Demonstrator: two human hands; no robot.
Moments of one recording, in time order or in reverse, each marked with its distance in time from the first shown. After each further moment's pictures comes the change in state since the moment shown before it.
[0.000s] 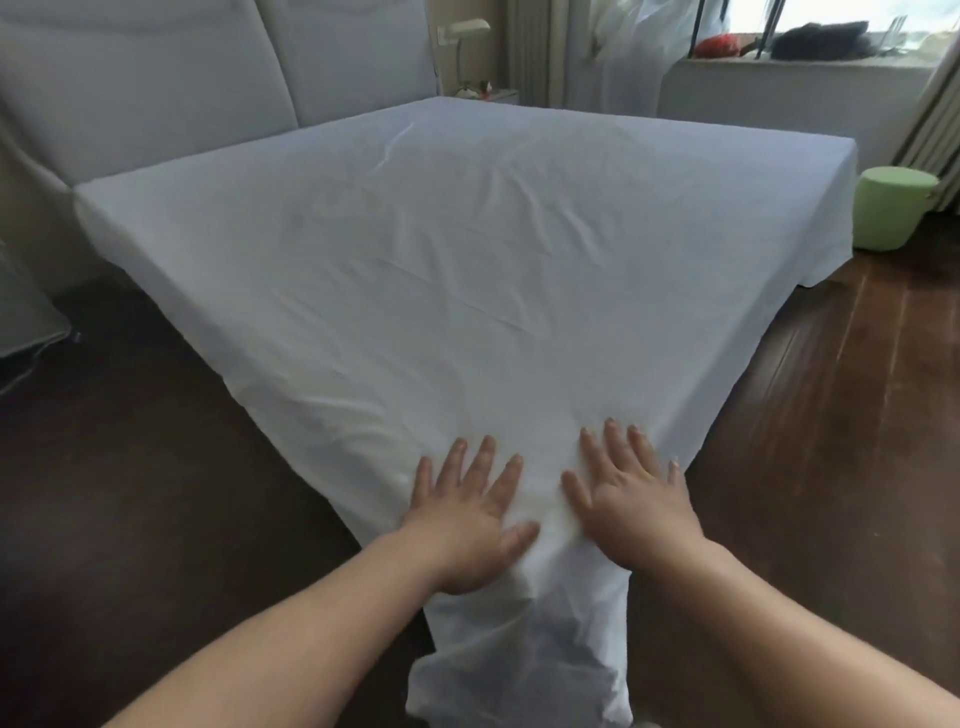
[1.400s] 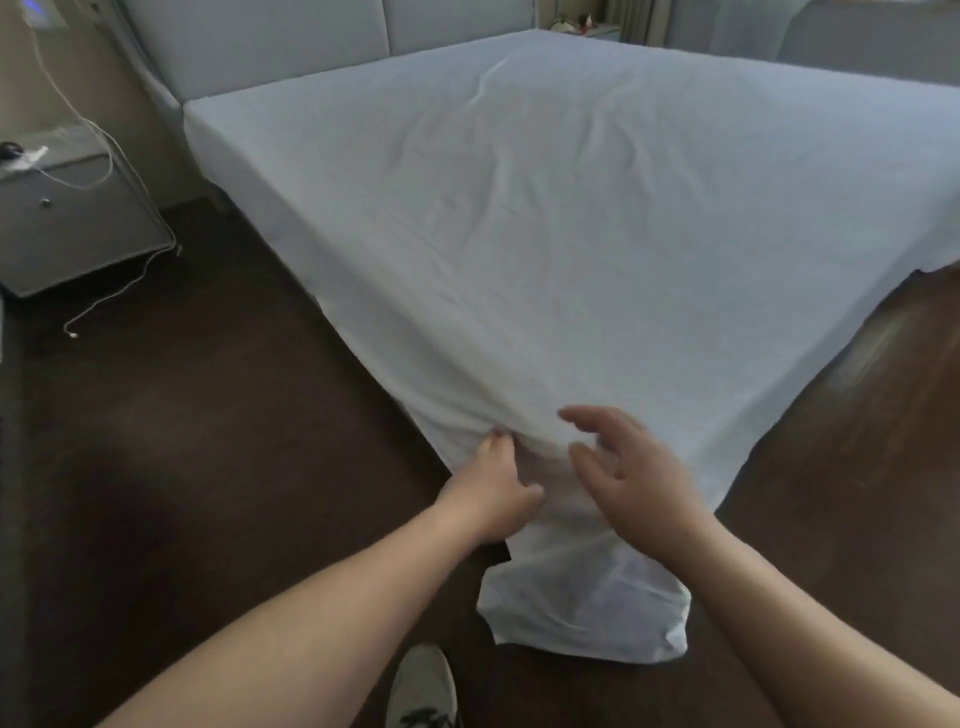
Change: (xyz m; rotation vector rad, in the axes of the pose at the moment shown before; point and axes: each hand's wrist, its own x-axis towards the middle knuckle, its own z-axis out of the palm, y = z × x) left_hand -0.055 -0.064 0.057 -0.594 0.146 -0.219; right_hand -0.071 -0.098 0.022 0.580 0.162 -0.452
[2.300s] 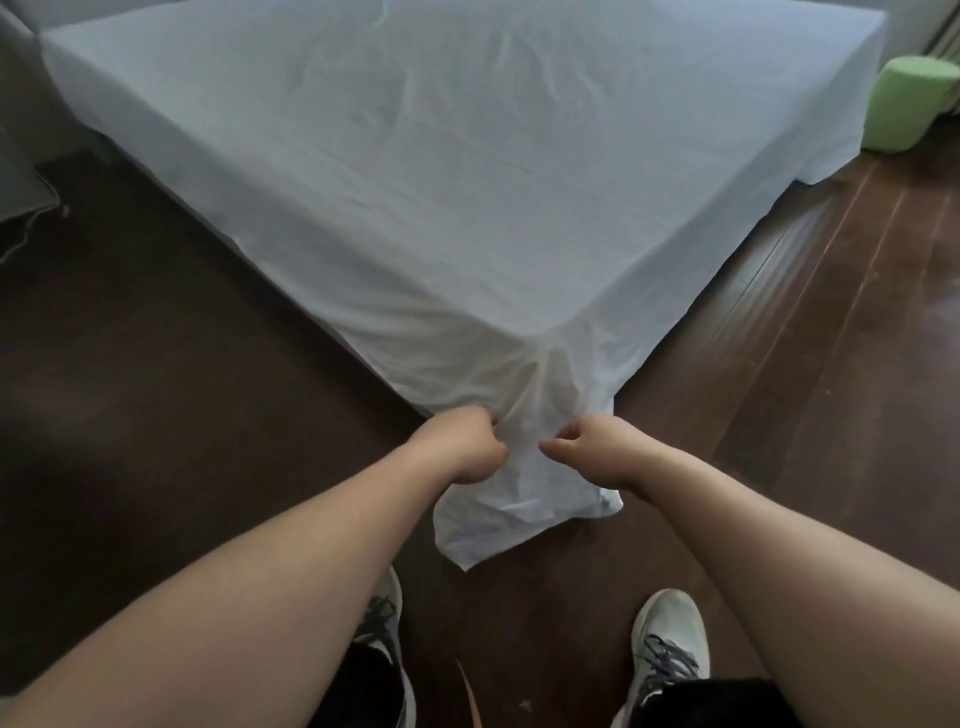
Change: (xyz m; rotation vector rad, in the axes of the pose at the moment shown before) left_hand -0.065 0.031 0.076 0.209 -0.160 -0.005; right_hand -0.109 0.050 -0.005 -0.207 -0.398 0.594
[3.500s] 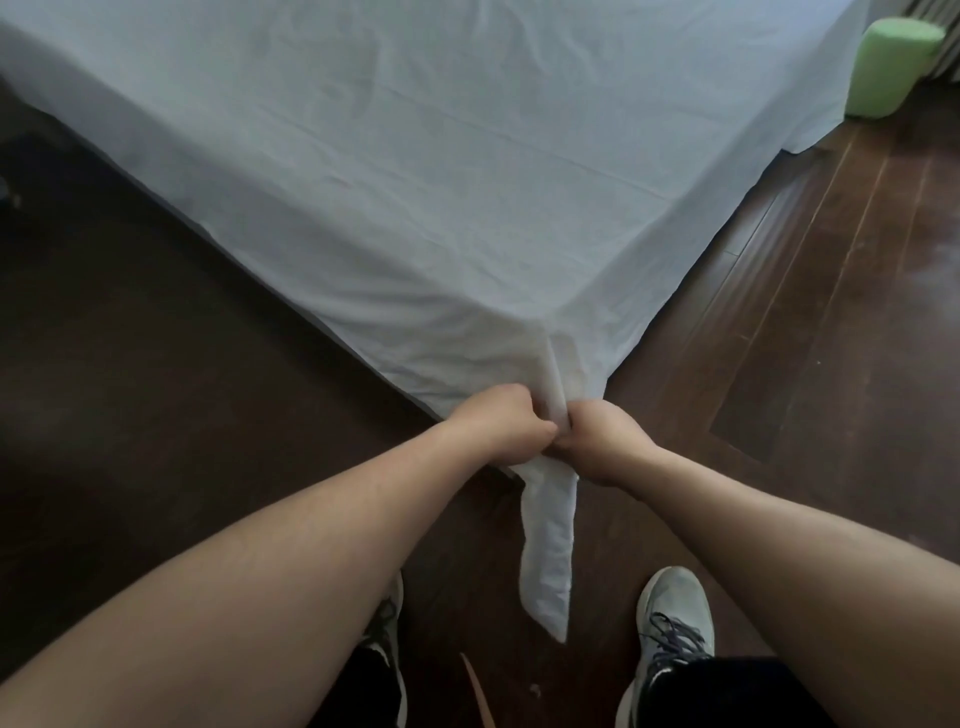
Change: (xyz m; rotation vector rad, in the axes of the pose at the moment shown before) left_hand 0.009 0.031 0.000 -0.096 -0.050 0.130; right_hand 0.025 0.005 0.026 -0.022 0.126 -0.053
